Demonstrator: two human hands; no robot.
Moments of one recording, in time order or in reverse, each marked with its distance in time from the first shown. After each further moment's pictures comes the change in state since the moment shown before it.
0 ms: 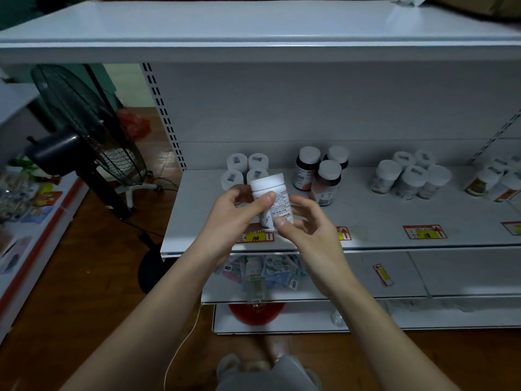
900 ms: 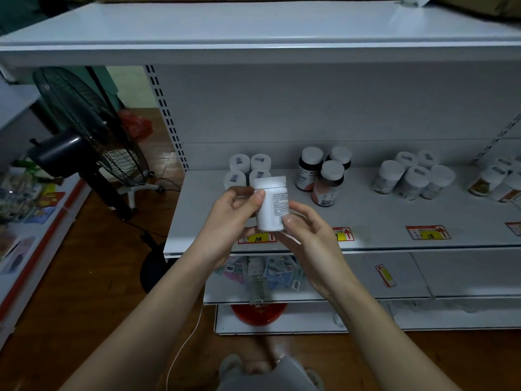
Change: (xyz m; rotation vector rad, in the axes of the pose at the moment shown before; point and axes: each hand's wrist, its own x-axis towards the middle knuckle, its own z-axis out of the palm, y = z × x) left_hand -0.001 -0.003 -0.009 -0.107 -0.004 -0.050; right_hand 0.001 0.000 0.008 0.308 -0.043 0.152
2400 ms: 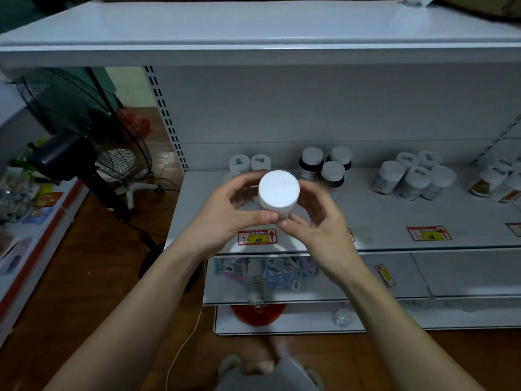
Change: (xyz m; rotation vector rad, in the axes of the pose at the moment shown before) left_hand 0.007 0.017 -0.017 0.223 -0.236 0.219; right_hand 0.012 -0.016 -0.010 -0.284 -0.130 -0.319
